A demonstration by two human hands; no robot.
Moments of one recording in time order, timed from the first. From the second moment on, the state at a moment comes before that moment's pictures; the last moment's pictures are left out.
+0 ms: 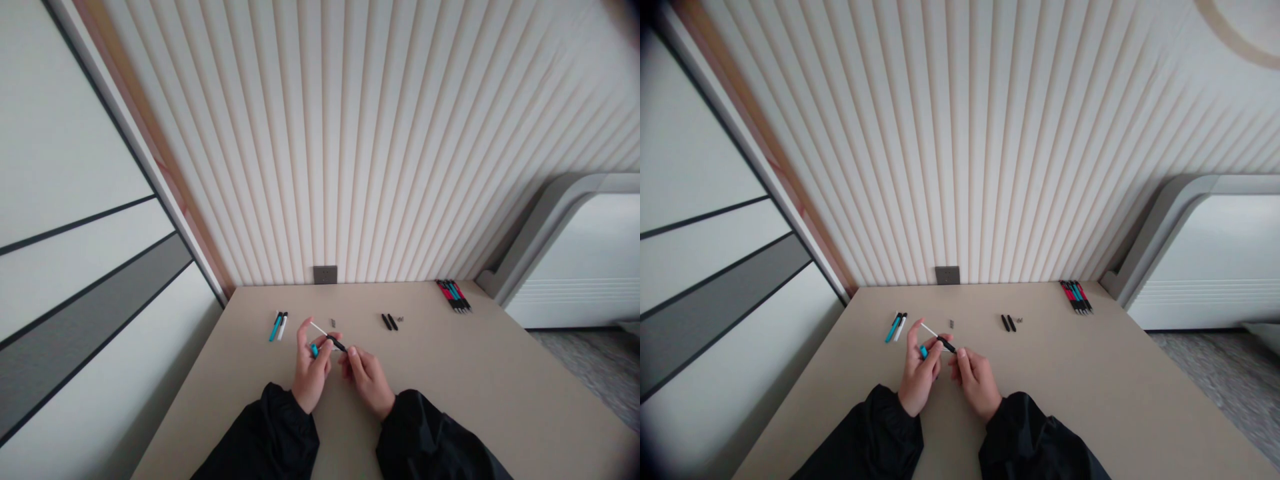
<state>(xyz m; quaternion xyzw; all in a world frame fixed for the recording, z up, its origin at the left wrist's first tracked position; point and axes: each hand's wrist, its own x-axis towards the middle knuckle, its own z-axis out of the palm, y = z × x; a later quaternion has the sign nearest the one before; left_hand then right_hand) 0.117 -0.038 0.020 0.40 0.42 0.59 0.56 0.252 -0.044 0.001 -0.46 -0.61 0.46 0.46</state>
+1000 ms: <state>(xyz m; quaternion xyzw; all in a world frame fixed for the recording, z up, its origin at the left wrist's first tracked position) 0.121 -0.037 0.013 0.43 0.41 0.60 0.54 0.253 -0.046 -0.004 -0.47 -0.63 0.41 0.47</state>
